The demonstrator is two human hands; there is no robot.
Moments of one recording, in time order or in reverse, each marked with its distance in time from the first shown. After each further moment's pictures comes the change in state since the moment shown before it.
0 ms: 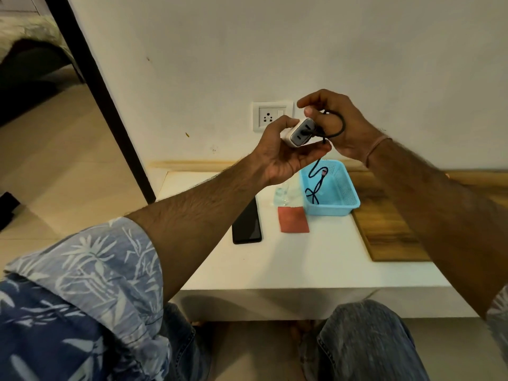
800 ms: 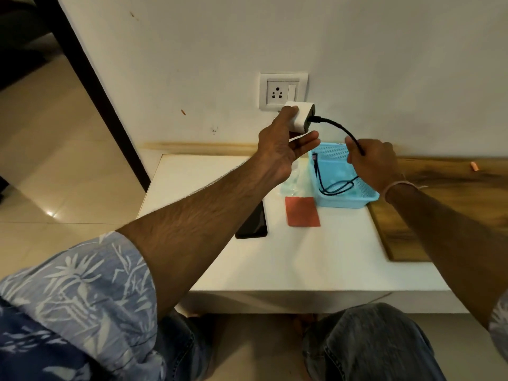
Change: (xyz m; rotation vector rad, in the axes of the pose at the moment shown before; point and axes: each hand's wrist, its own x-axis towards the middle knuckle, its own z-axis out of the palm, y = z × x) left_hand 0.043 -0.009 -0.037 0.058 0.319 0.281; right_hand -0.041 0.135 -0.010 -0.745 0.192 0.317
